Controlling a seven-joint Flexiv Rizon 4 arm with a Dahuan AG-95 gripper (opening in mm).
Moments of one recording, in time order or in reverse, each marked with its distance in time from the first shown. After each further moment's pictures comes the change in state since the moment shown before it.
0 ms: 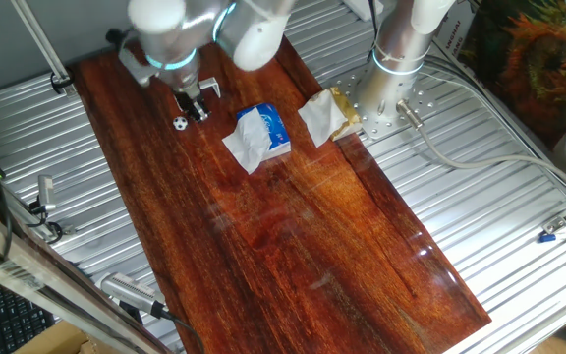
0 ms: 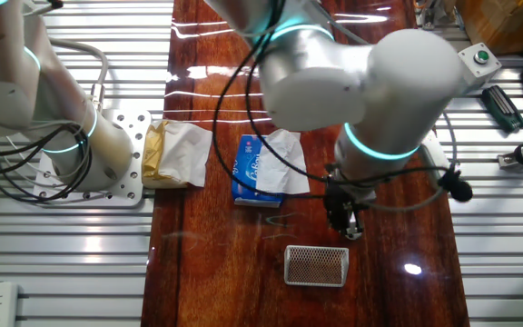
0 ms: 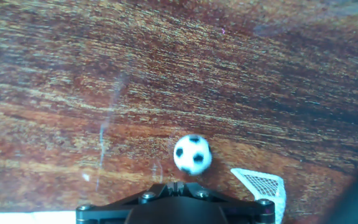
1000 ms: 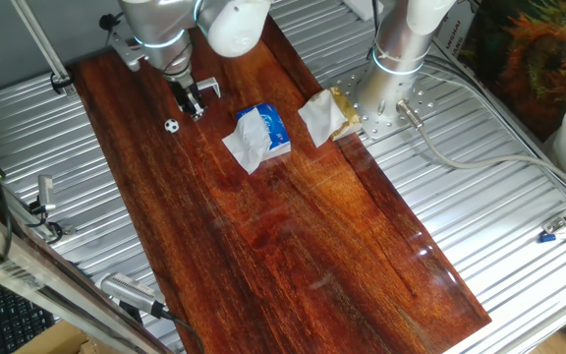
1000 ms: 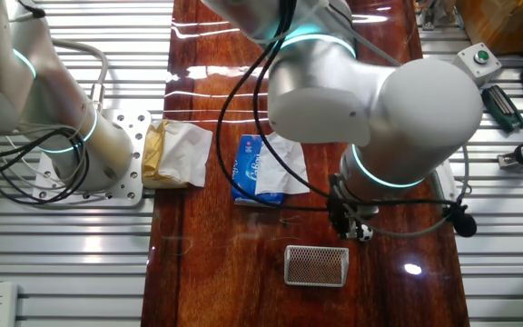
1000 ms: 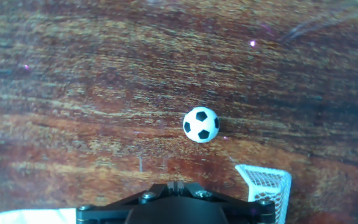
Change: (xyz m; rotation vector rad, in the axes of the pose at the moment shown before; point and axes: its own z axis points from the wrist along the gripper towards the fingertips) arm -0.004 0.002 -0.003 -0.090 0.010 0.092
